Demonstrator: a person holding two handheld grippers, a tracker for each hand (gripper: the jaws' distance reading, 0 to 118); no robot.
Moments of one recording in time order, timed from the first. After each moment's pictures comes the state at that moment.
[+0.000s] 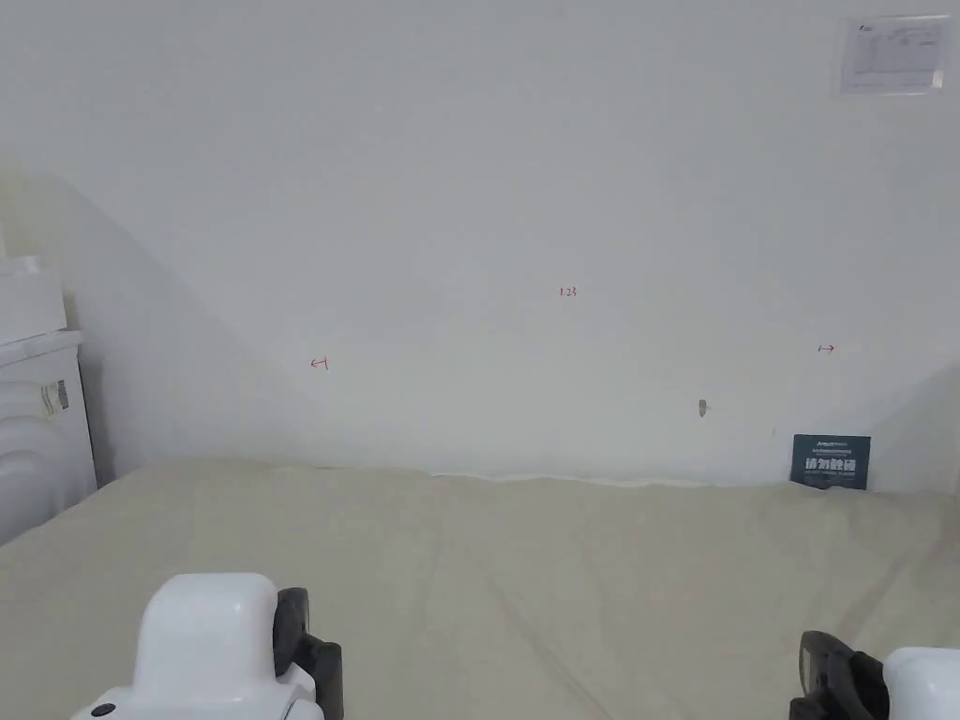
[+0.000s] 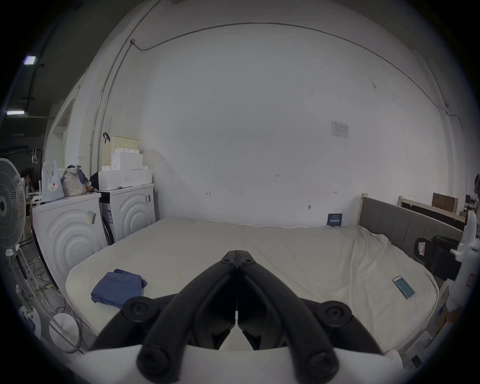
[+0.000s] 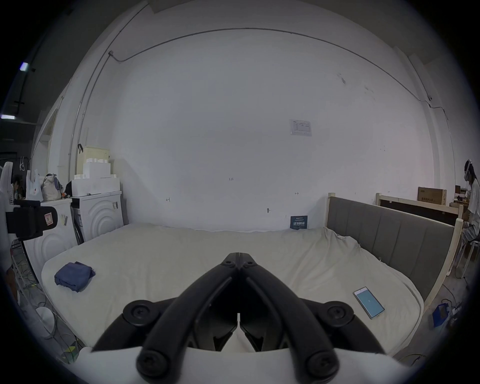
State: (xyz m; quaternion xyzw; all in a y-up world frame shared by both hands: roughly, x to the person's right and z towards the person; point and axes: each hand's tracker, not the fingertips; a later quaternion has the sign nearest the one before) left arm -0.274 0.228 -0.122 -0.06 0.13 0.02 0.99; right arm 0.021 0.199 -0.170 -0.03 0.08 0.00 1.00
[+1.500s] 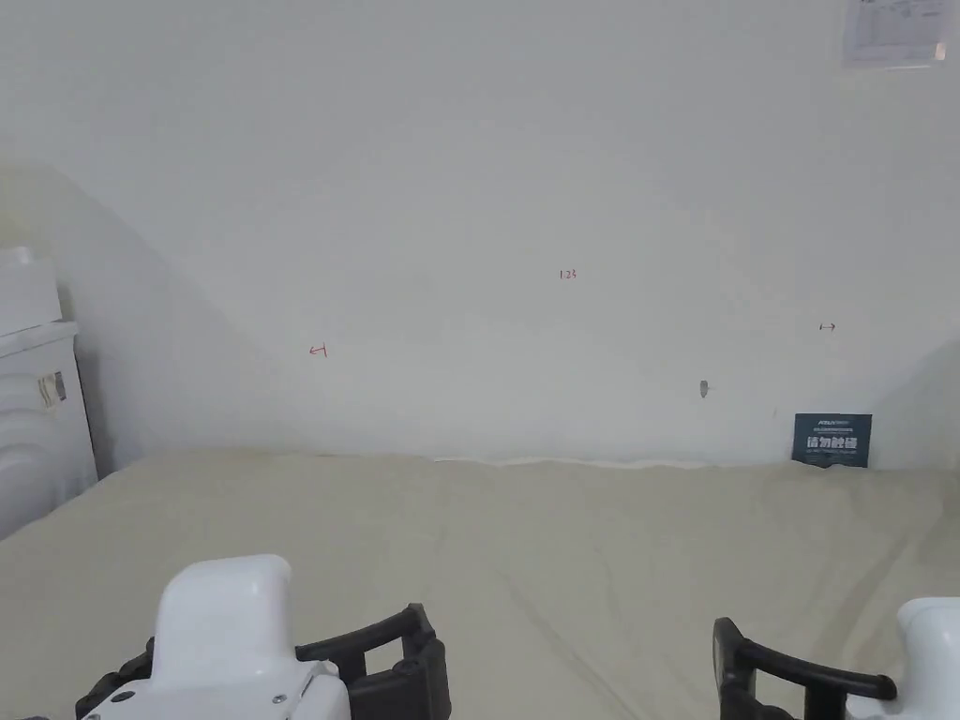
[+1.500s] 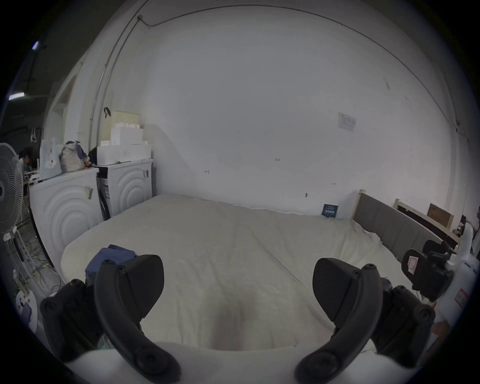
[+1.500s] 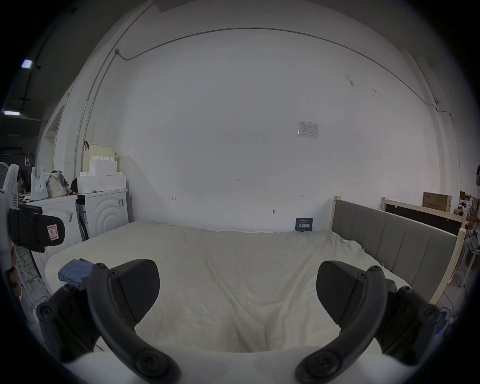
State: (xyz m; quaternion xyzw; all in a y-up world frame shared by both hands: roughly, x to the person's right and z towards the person) left arm -0.266 0.243 -0.121 -0.13 0.12 0.08 0.98; right arm 0.018 0.211 -0.168 -0.03 0.10 0.01 0.99
